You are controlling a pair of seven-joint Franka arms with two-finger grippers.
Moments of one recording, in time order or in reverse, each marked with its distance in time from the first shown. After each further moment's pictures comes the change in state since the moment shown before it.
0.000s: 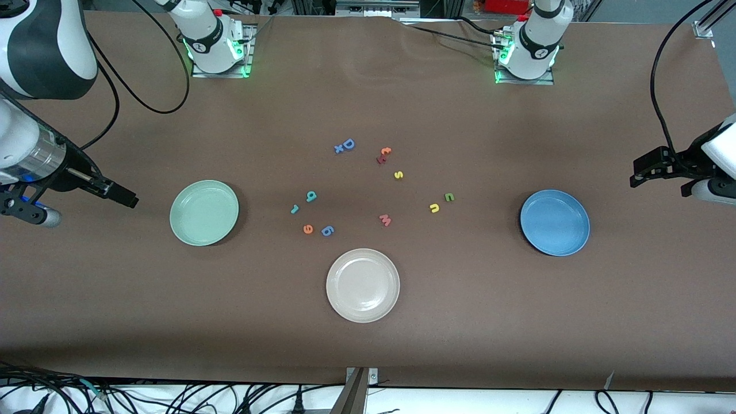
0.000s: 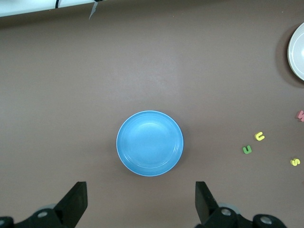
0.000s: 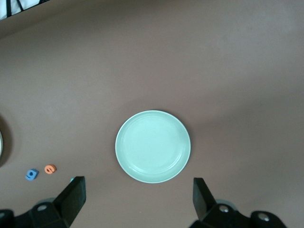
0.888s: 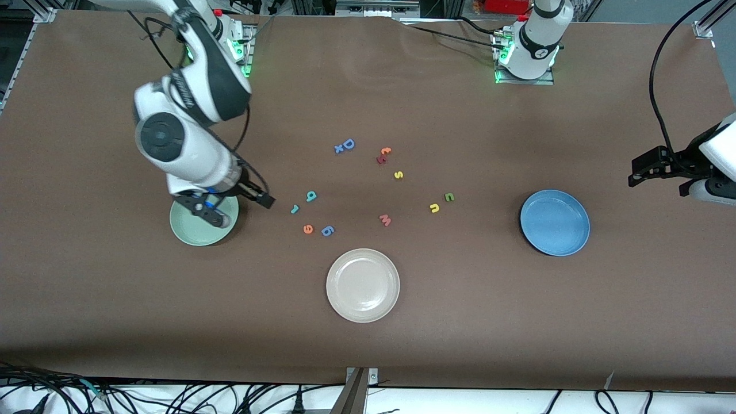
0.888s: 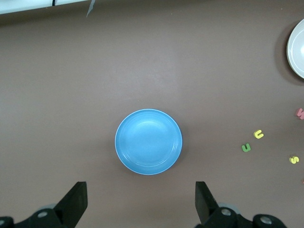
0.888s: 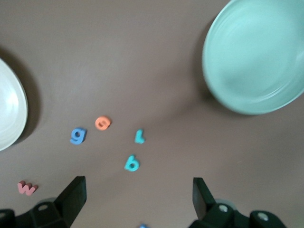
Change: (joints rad) left arm -0.005 0.003 -0.003 0.000 0.000 -0.008 0.000; right arm 0.202 0.180 0.194 -0.161 0.004 0.246 0.556
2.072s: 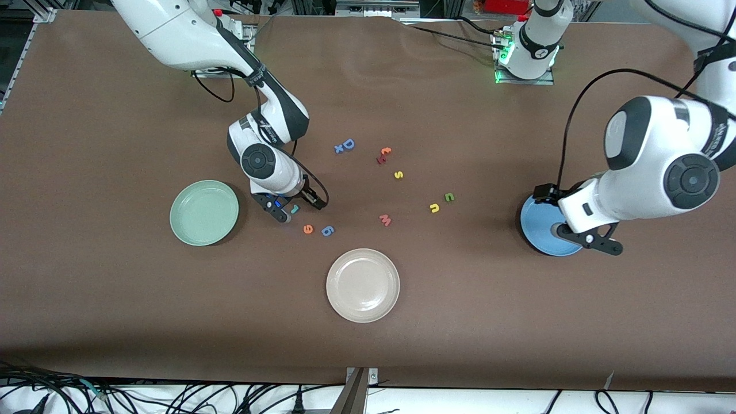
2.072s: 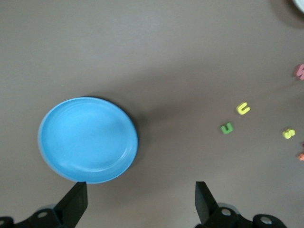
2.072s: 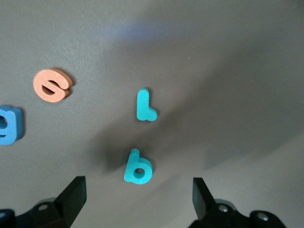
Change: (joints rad) left arm -0.138 0.250 -0.025 -0.023 -0.065 0.027 -0.014; right arm 0.104 0.225 -0.002 -0.166 0.000 0.376 0.212
